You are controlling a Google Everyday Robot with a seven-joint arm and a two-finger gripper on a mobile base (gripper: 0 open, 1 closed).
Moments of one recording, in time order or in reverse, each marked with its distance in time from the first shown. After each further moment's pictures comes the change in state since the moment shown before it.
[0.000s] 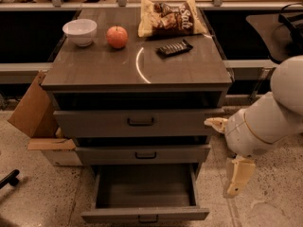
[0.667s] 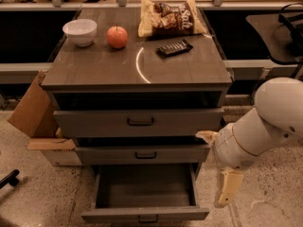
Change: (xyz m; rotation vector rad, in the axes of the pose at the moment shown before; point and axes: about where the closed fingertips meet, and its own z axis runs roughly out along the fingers) arm 0.003 0.013 0.044 -0.050 -0.040 -0.002
